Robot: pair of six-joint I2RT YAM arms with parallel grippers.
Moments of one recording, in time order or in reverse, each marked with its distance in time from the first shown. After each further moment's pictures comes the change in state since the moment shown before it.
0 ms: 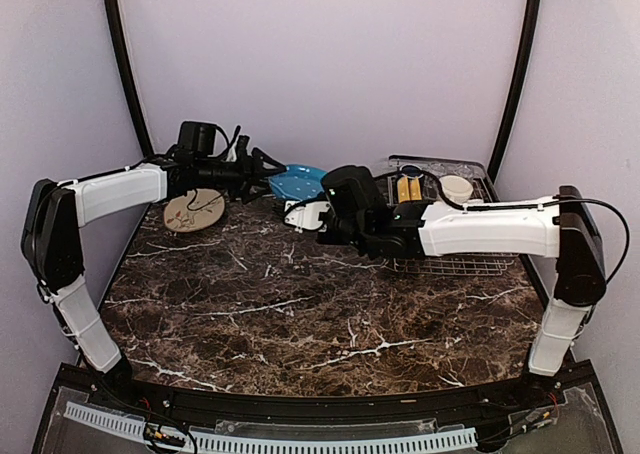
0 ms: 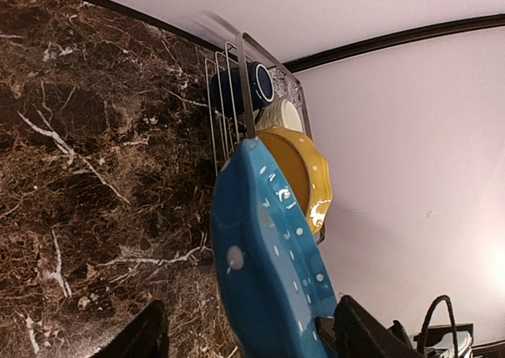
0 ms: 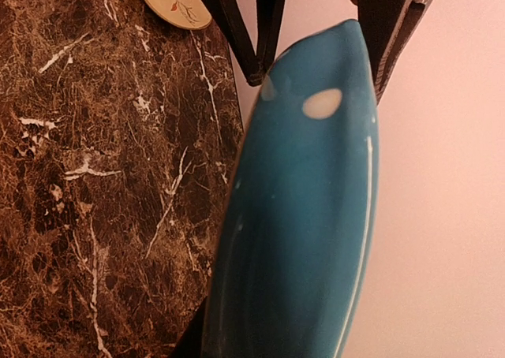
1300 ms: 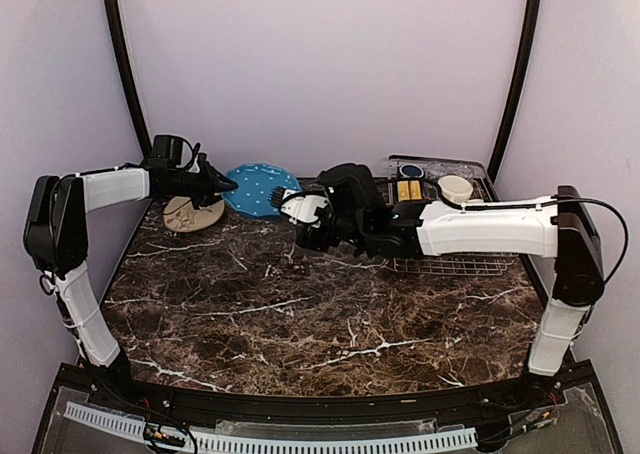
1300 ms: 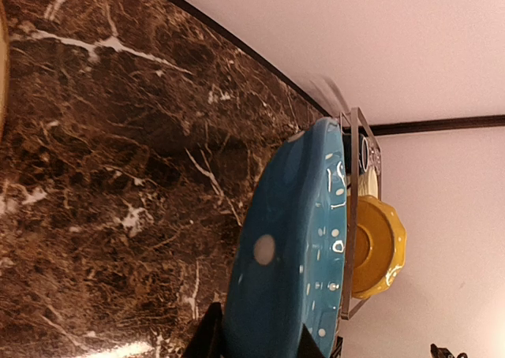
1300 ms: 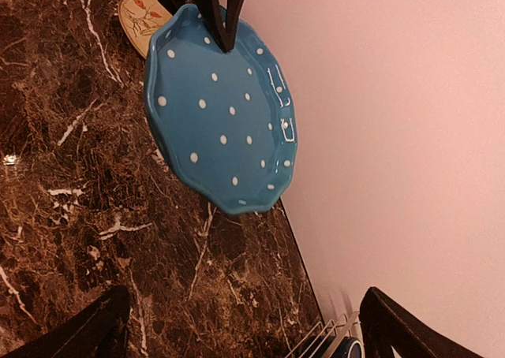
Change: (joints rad) left arm 0.233 0.085 -0.024 -0.077 -0.011 0.067; right arm 0.003 0.039 0.011 0.059 -0.072 0.178
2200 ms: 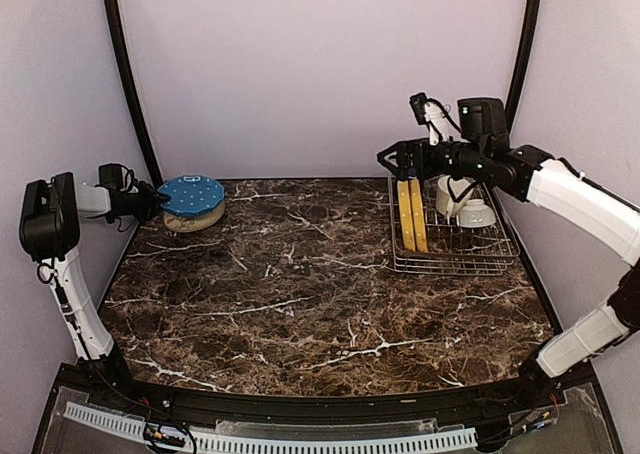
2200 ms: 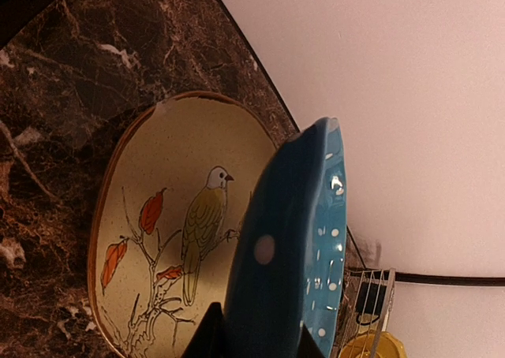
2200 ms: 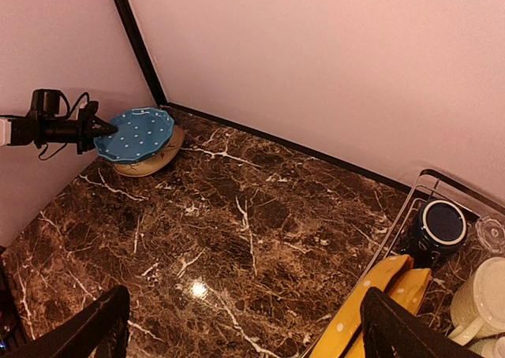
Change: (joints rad) left arm 0.460 0.155 -0.055 0.189 0.011 -0.033; right arm -0.486 -0.403 -0.068 -0.286 -0.611 0.867
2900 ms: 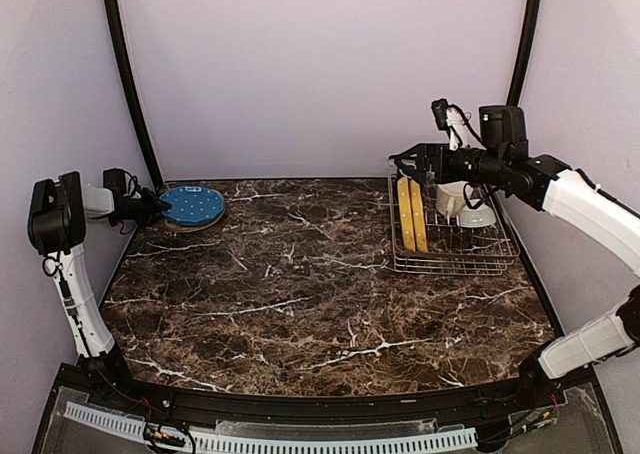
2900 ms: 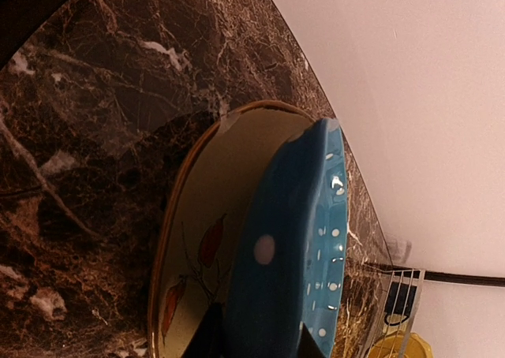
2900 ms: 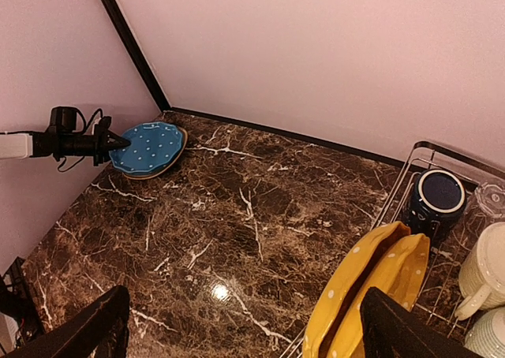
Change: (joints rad) left arm 0.006 0.123 0.076 -0.060 -0.015 0.097; right arm -0.089 -0.111 -0.106 0.004 -0.097 0.089
